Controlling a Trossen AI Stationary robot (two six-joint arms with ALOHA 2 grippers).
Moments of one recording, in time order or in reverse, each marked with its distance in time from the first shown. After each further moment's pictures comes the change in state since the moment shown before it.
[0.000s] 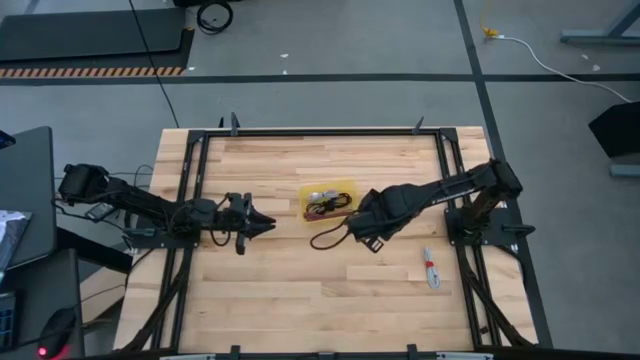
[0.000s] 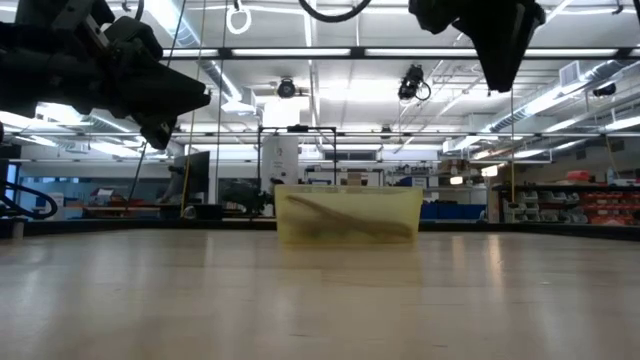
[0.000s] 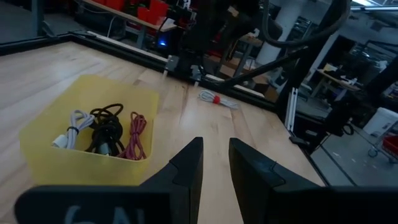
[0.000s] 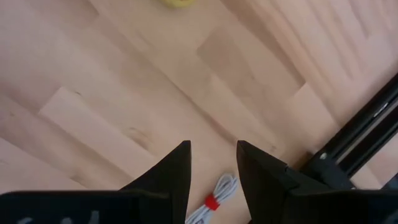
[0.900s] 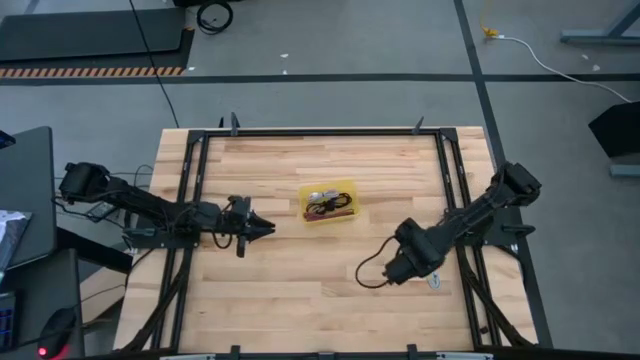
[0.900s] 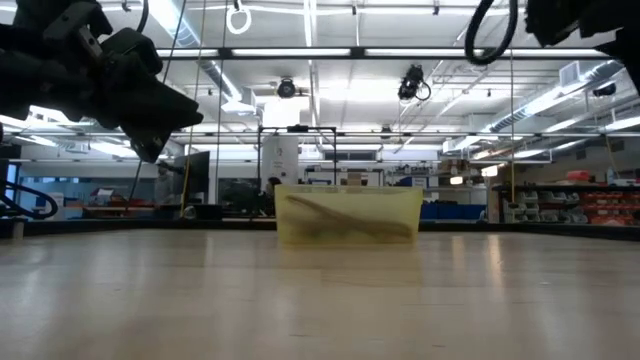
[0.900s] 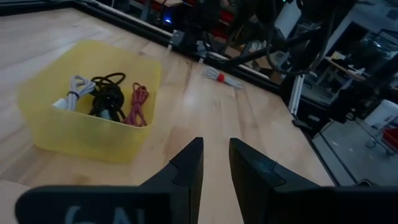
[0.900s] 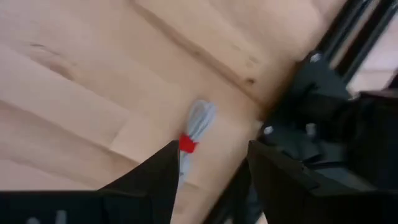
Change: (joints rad) left arm -0.034 0.000 0.000 -0.093 -0.019 -0.071; right arm 0.315 -0.113 -0.352 0.015 -0.100 0.481
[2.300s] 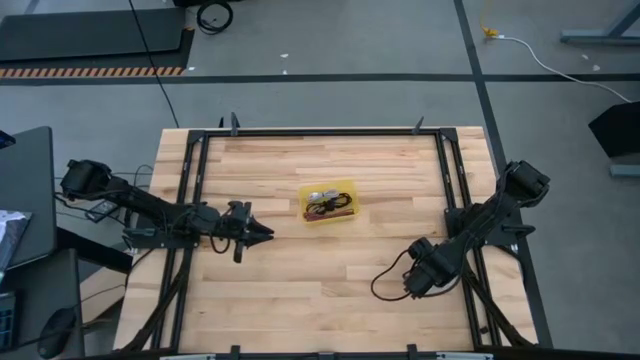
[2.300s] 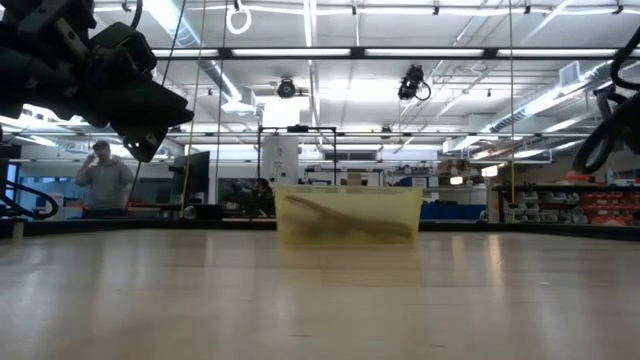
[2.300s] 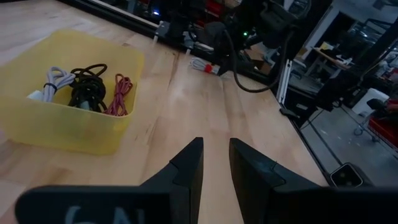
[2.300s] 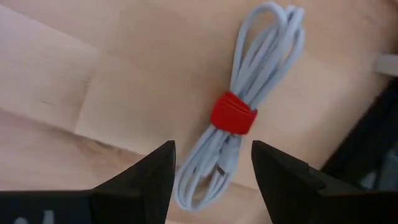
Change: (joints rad) left arm -0.062 0.000 0.000 -0.011 -0.008 0.000; right arm 0.159 -0.062 -0.481 0.613 -0.183 0.293
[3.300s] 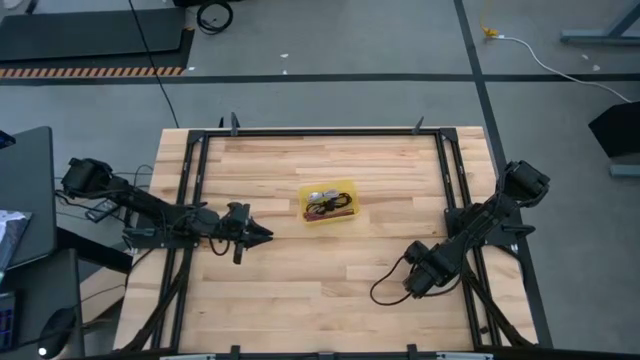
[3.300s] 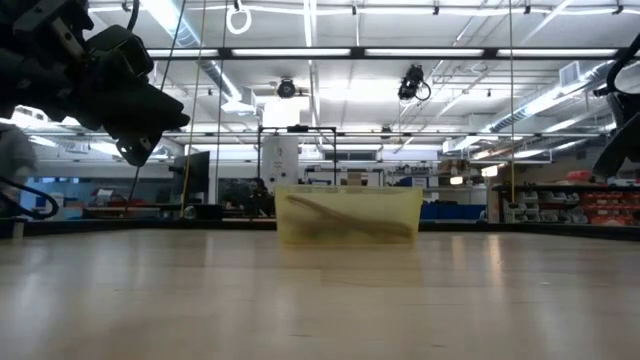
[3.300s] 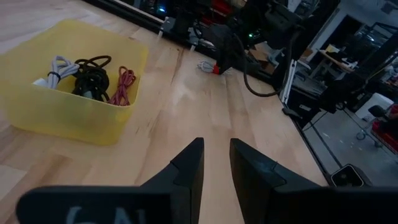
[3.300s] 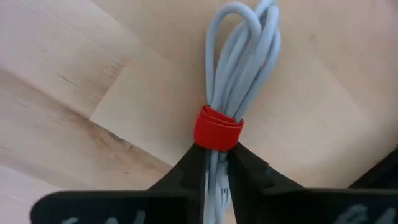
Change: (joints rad) left arm -0.040 0.000 -0.006 -0.011 -0.055 -0.045; right arm 0.000 0.004 -0.040 0.093 0.042 -0.200
